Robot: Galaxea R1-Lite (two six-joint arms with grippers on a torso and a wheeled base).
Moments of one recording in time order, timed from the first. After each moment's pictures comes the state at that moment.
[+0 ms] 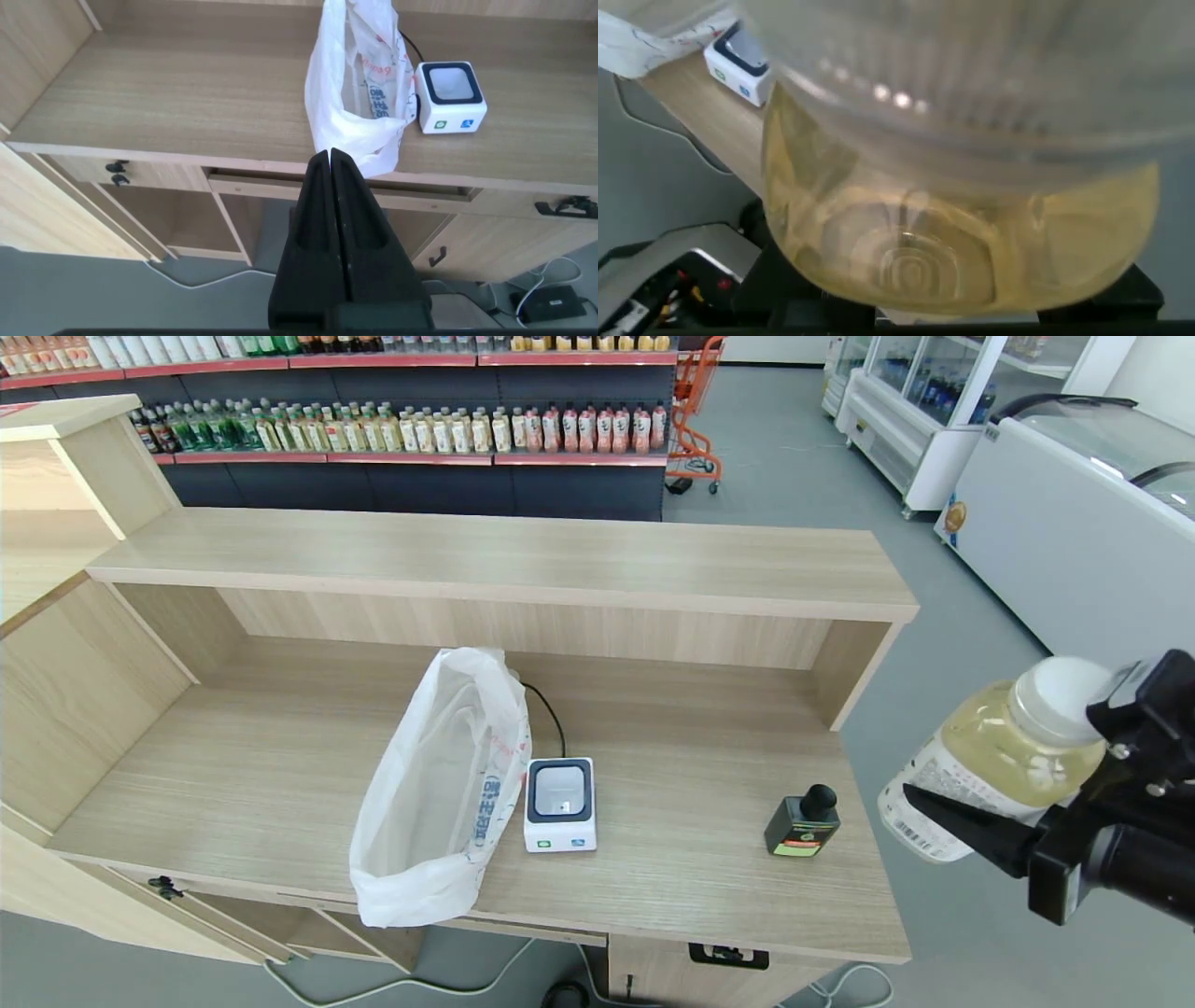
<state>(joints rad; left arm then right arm) 0.00 0.00 0.00 0.00 -0.03 0.01 0.50 1.13 -0.48 -0.49 -0.06 -0.43</state>
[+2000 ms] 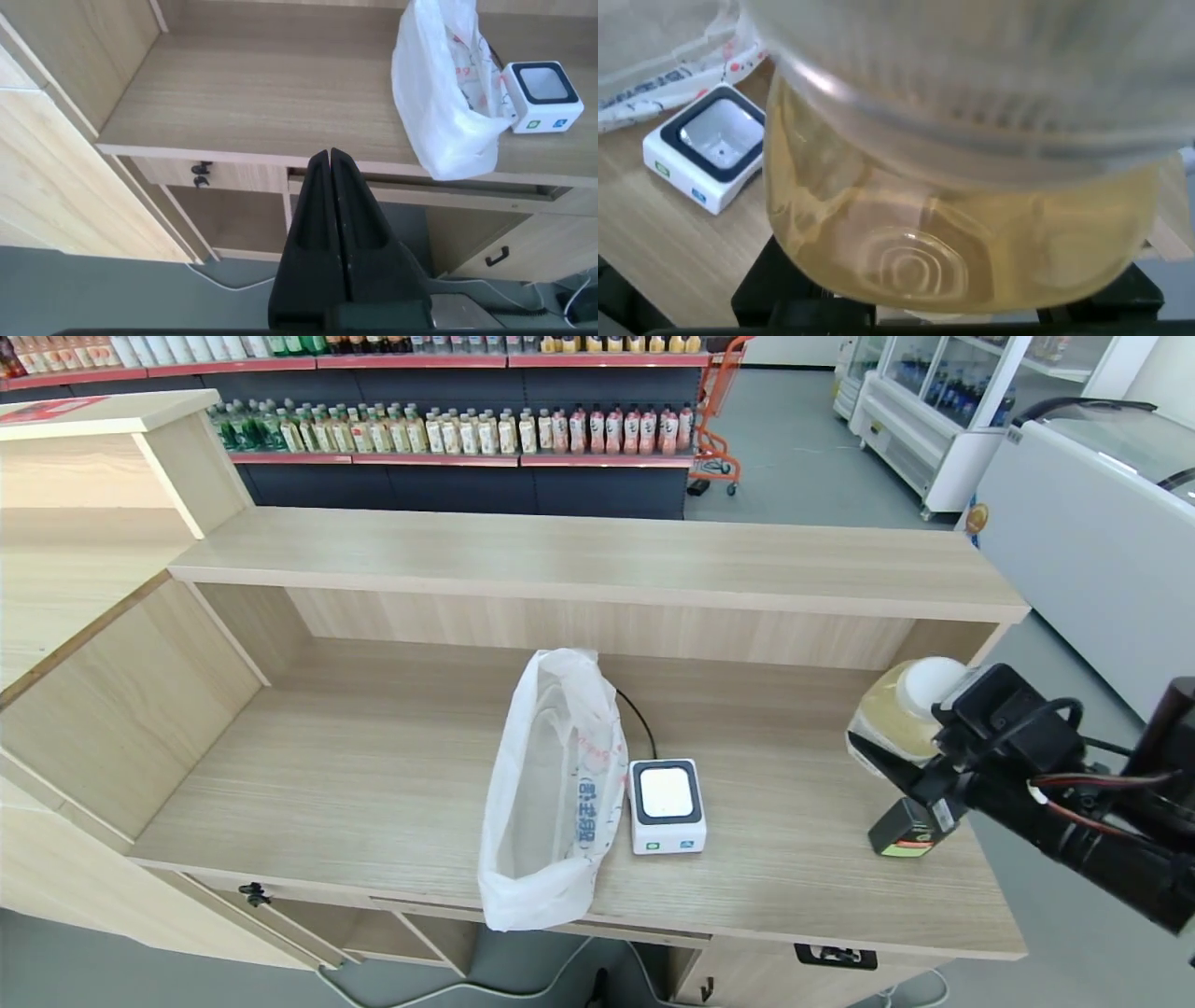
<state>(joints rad) 0.00 0.00 0.00 0.00 -0.03 0.01 0.32 1.54 -0.38 -1.14 0.04 -0.70</state>
